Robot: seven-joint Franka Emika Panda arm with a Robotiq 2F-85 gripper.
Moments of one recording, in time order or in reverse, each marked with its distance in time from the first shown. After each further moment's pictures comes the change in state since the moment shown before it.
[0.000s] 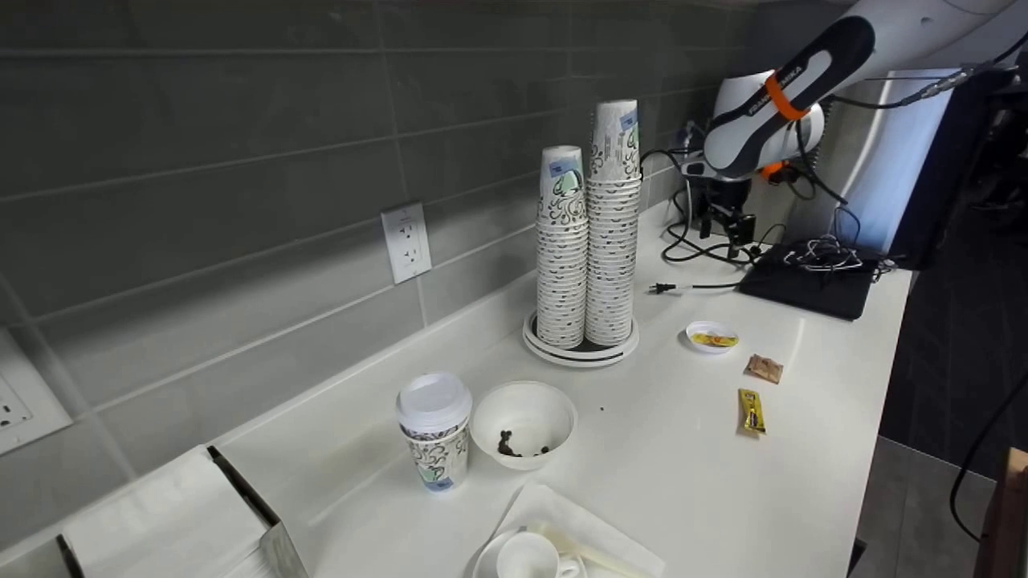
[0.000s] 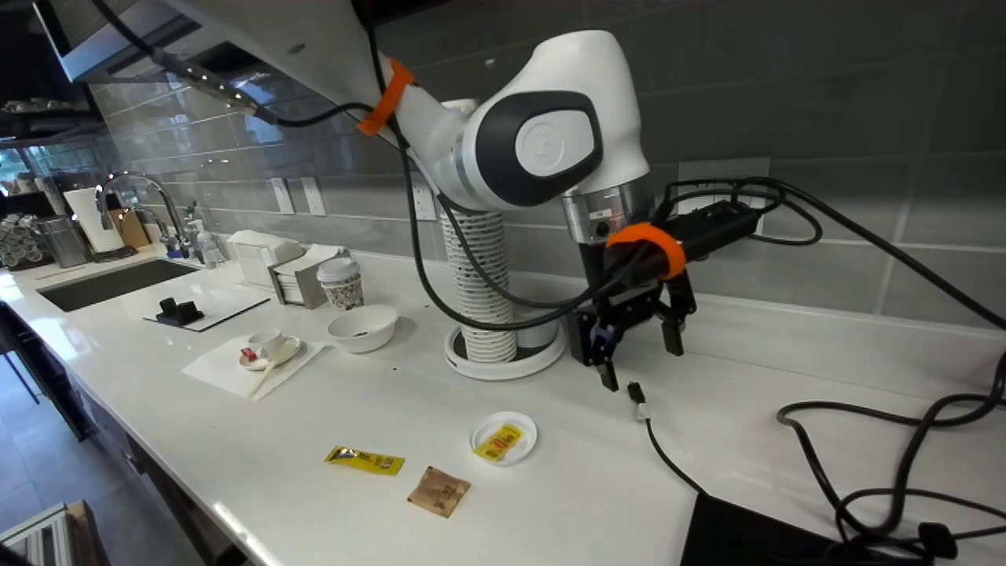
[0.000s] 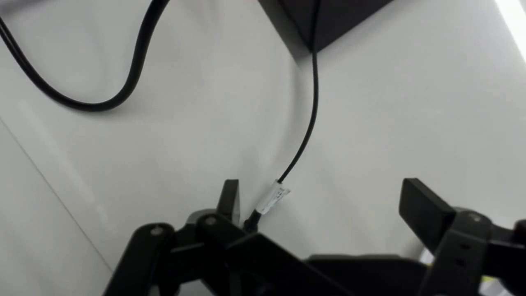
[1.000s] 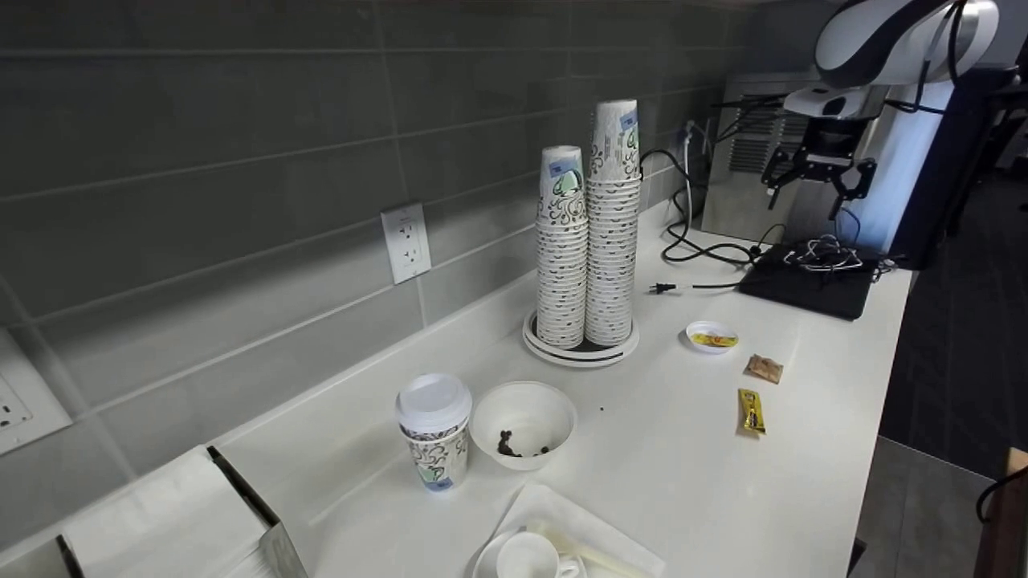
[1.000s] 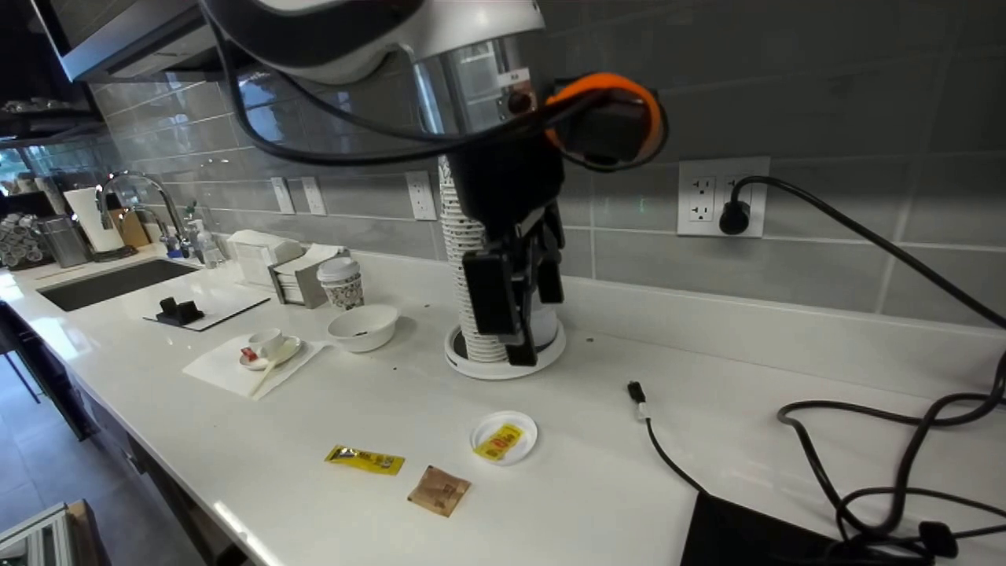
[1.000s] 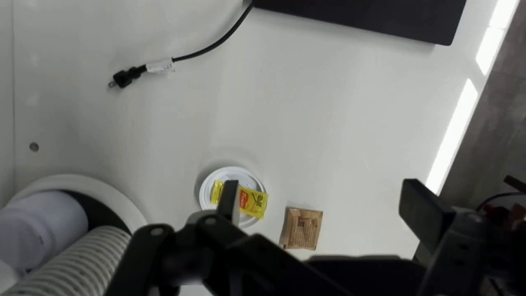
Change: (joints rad) arm -0.017 -0.520 -0.092 -0.407 0.181 -0.121 -1.045
